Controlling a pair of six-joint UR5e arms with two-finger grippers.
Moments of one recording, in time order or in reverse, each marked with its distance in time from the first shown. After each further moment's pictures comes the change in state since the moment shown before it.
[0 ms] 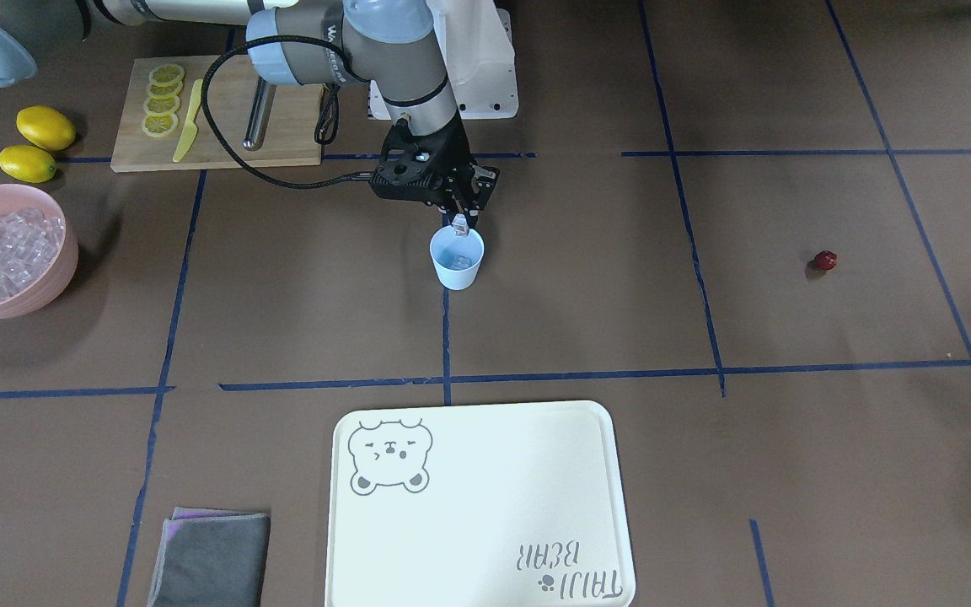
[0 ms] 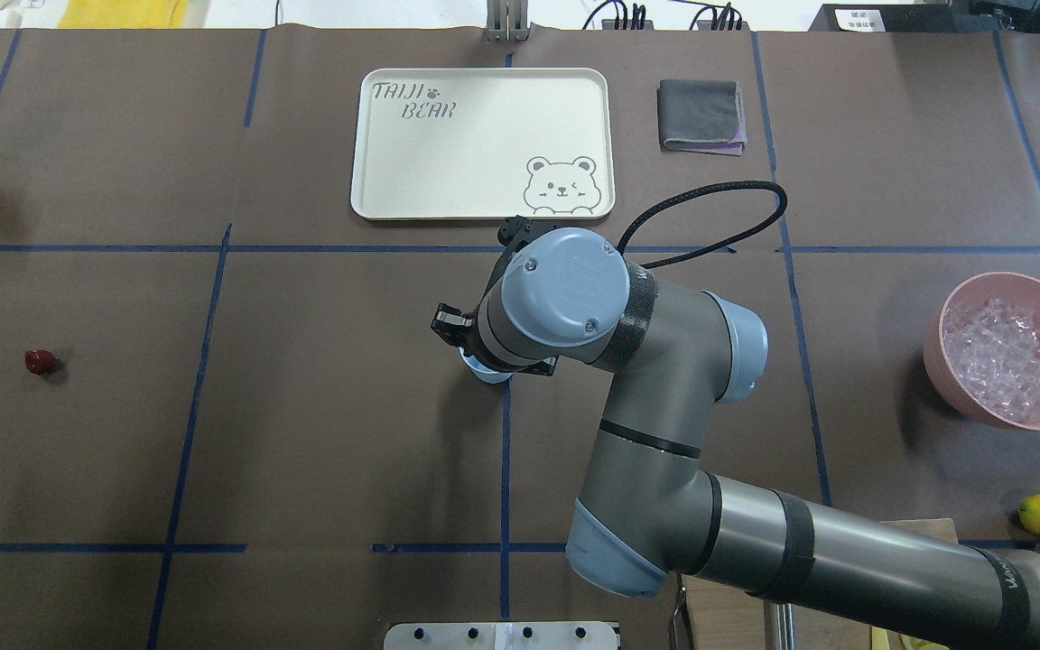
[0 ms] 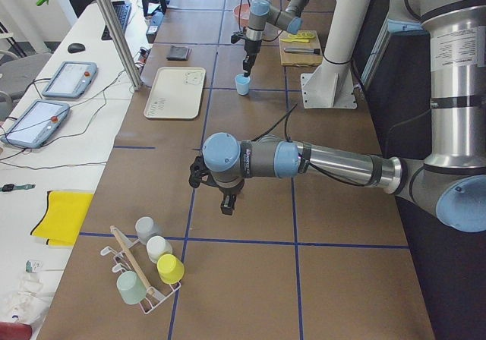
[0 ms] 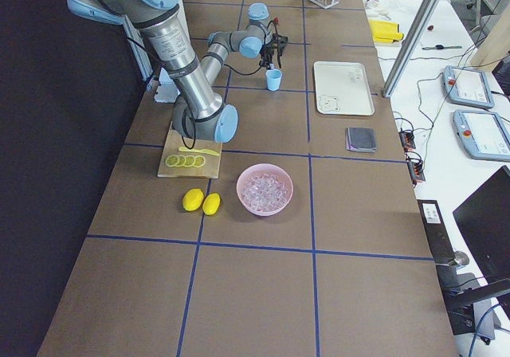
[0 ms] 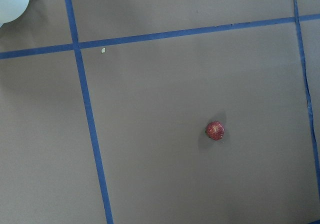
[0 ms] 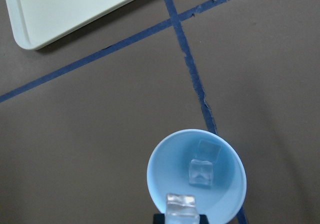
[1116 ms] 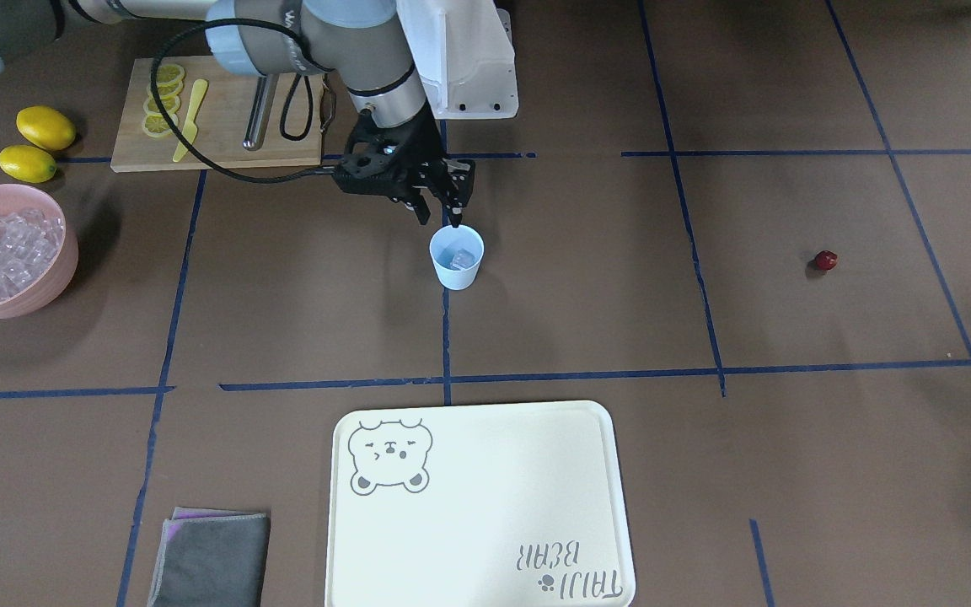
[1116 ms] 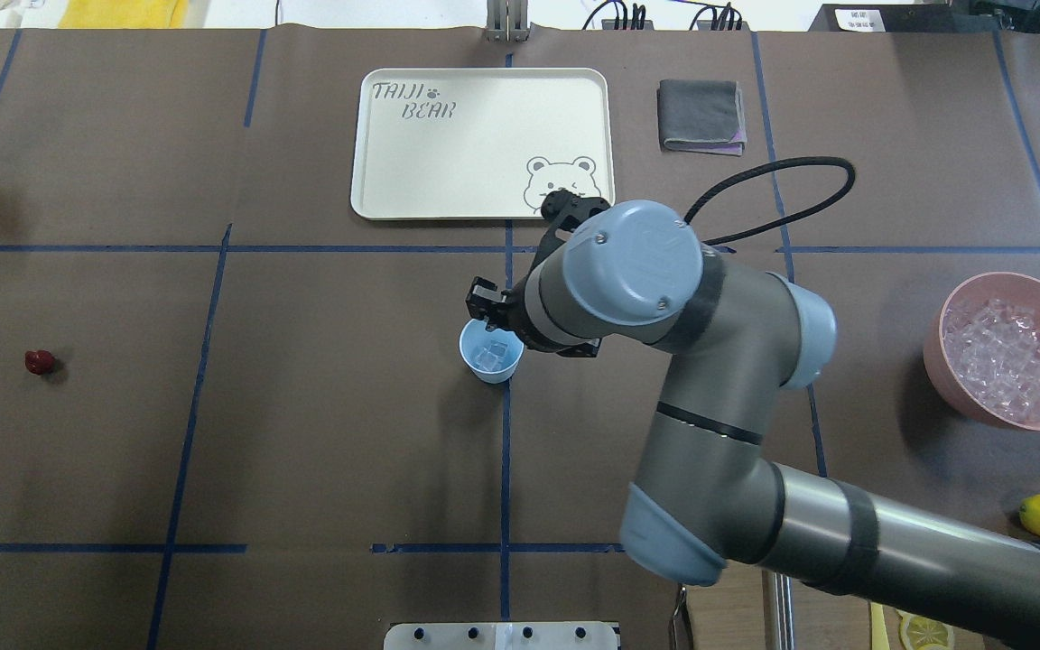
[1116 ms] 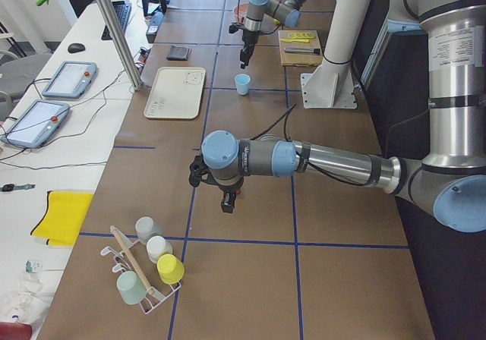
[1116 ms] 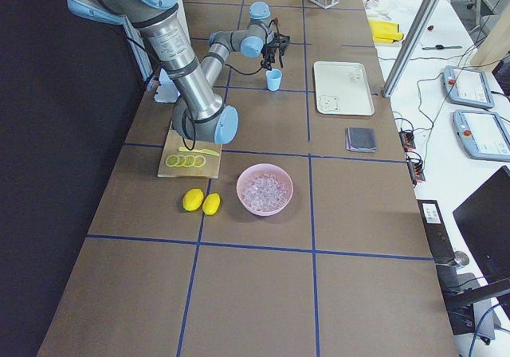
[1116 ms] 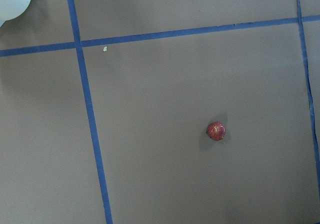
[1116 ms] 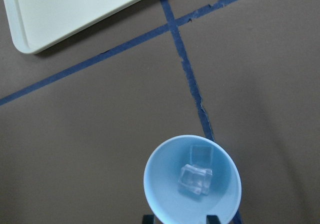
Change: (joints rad) left arm 0.054 -0.003 0.000 -0.059 0.009 -0.133; right arm 0.076 -0.122 0.167 -0.029 0.041 -0.013
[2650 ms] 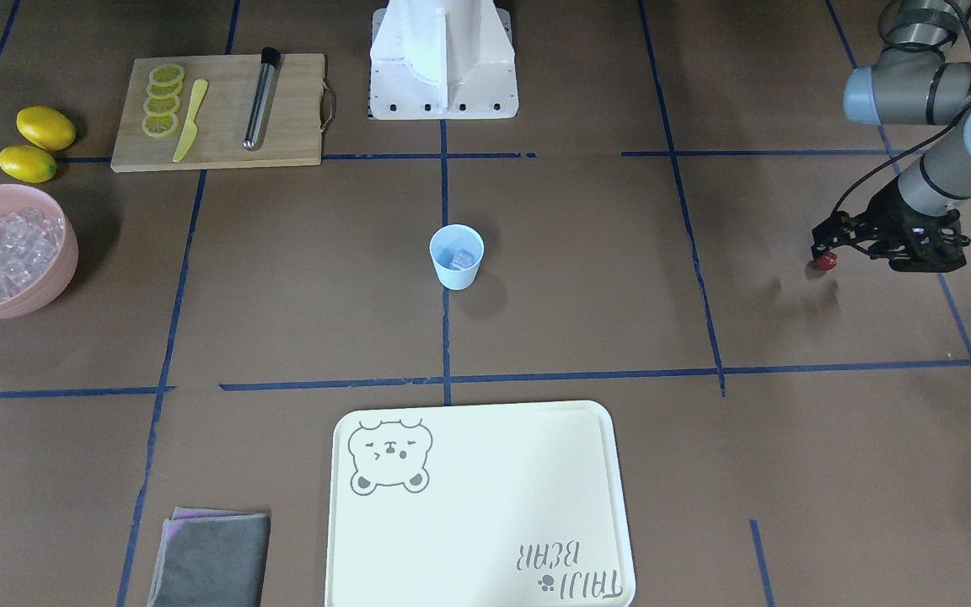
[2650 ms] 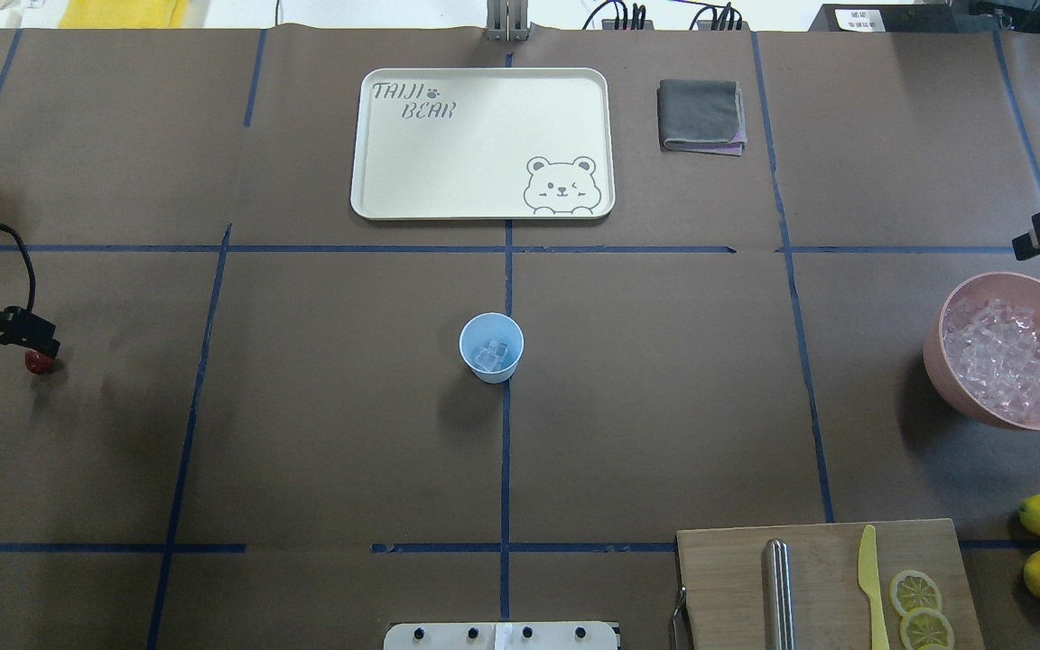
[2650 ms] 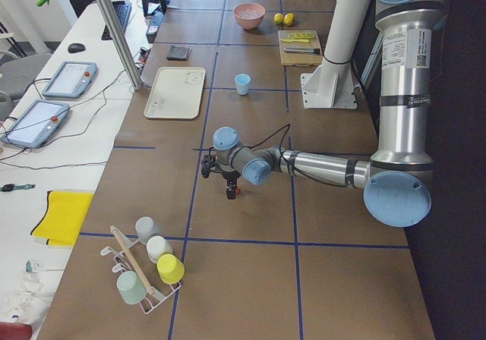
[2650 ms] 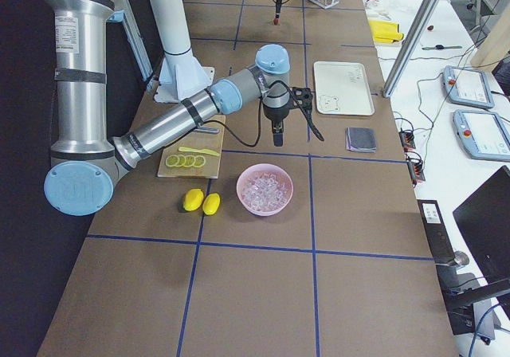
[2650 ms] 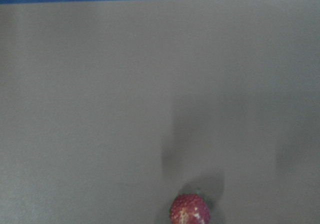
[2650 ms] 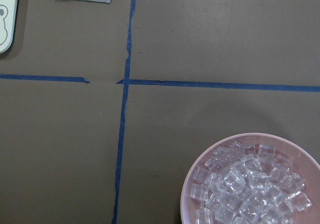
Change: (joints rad) left arm 0.521 -0.094 0.229 -0.587 0.316 -0.755; right arm 0.729 -0.666 0.314 -0.159 0.522 -1.108
